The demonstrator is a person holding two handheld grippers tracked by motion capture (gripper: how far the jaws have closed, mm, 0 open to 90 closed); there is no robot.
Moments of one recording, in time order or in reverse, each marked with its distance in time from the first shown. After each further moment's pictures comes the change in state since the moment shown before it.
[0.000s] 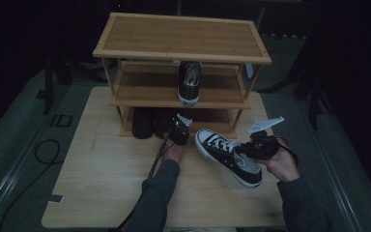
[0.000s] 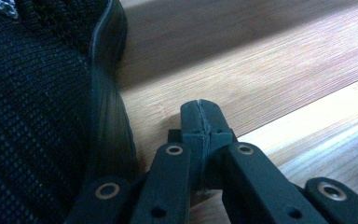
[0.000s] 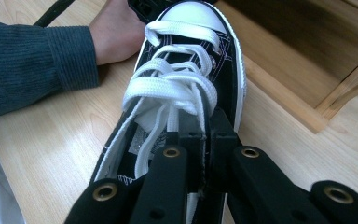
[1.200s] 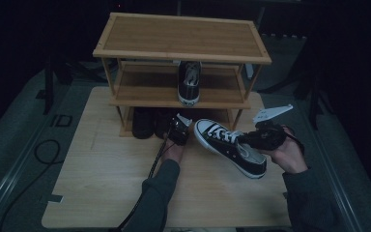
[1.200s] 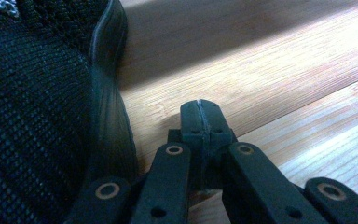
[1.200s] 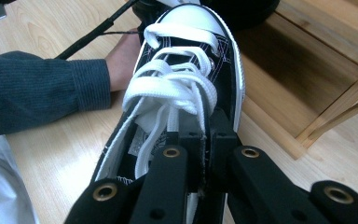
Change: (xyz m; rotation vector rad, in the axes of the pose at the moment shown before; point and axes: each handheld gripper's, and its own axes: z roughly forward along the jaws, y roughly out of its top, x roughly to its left) left arm 0.000 0.000 0.000 -0.002 -0.003 -0.007; right arm 0.001 0.030 -0.031 -0.053 0.006 -0.042
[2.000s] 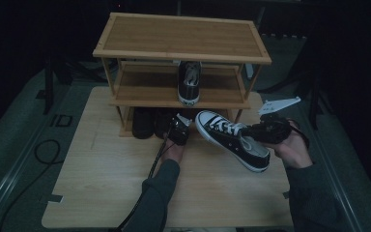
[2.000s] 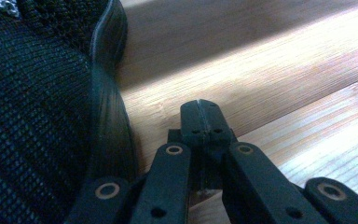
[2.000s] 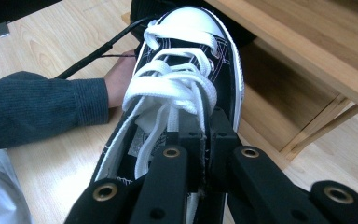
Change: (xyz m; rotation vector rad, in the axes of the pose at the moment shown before) left arm 0.000 0.000 0.000 0.001 -0.001 0.001; right arm -0.004 0.015 -0.017 -0.043 -0.018 -0.005
